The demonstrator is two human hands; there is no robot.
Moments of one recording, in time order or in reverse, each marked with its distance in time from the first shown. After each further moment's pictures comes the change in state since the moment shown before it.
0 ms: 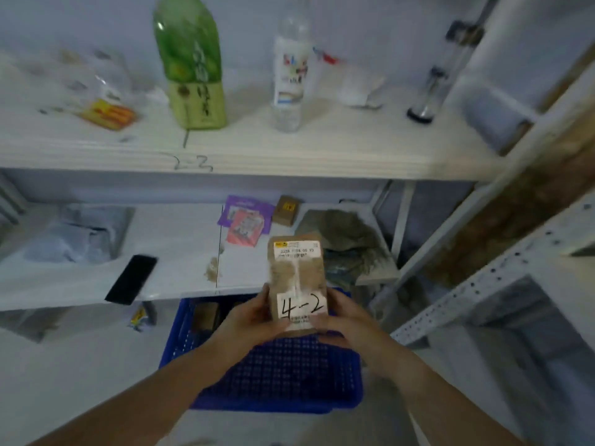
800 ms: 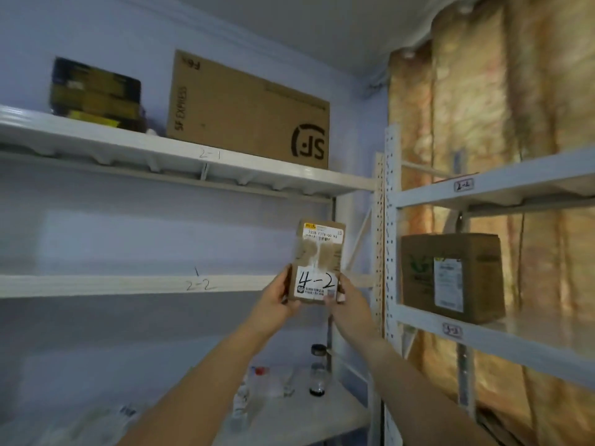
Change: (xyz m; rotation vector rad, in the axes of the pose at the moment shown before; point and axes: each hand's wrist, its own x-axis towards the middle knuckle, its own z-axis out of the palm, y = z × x) left_hand -0.376 0.484 0.117 0.370 -0.031 1.043; right_hand -0.495 -0.355 0.073 -0.331 0.880 -1.121
